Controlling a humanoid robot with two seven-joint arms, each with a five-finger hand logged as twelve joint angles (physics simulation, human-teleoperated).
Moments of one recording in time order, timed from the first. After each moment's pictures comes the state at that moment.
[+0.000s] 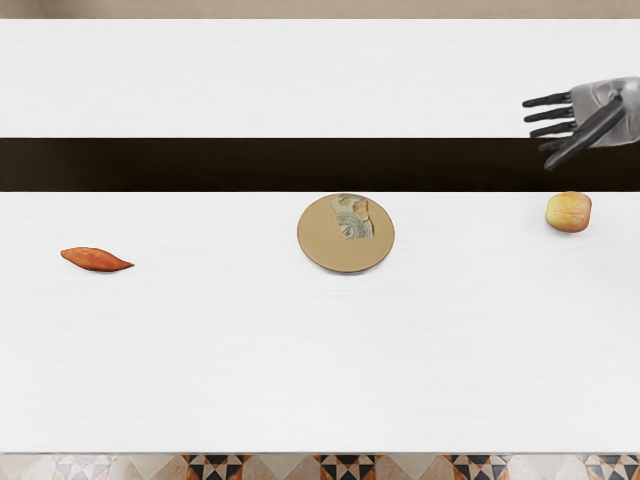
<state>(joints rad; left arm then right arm) -0.05 0.00 0.13 -0.11 -0.06 -0.14 0.01 1.30 -0.70 0.22 0.65 0.01 0.61 -0.61</state>
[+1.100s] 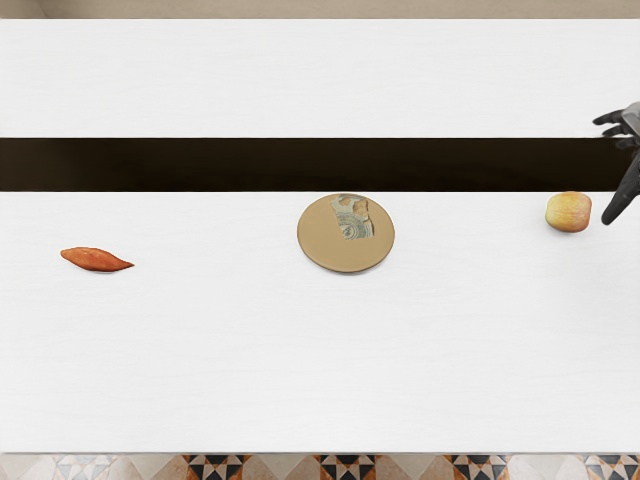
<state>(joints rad) -0.05 0.00 0.13 -0.11 -0.06 -0.14 0.01 1.78 -1.02 -0.45 1.49 -0.25 -0.01 -0.61</state>
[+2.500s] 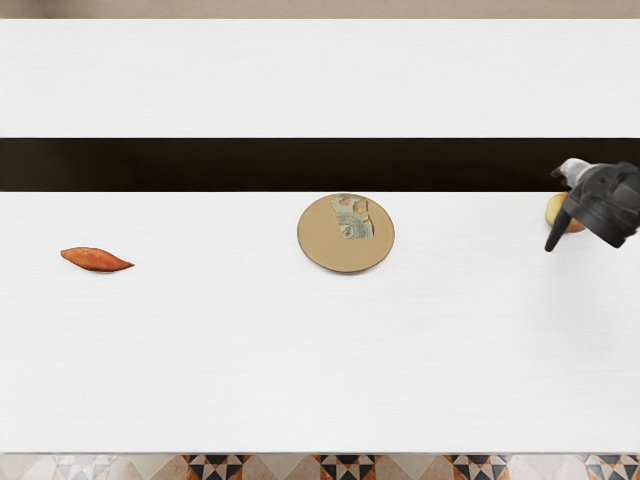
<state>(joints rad) -0.05 0.00 0.13 -0.11 -0.06 -0.14 0.01 1.35 -0.54 -0.38 1.05 -0.47 -0.30 -0.61</state>
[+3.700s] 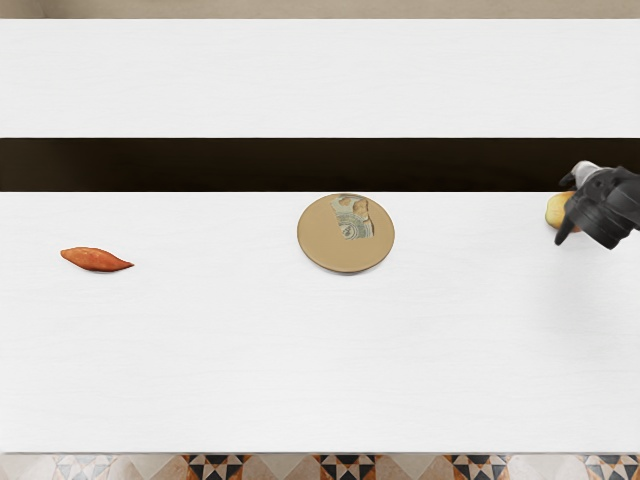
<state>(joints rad) -0.05 0.00 0.13 -0.11 -0.06 -0.14 0.01 1.27 -0.48 -0.33 0.89 -0.49 -0.29 -0.61</state>
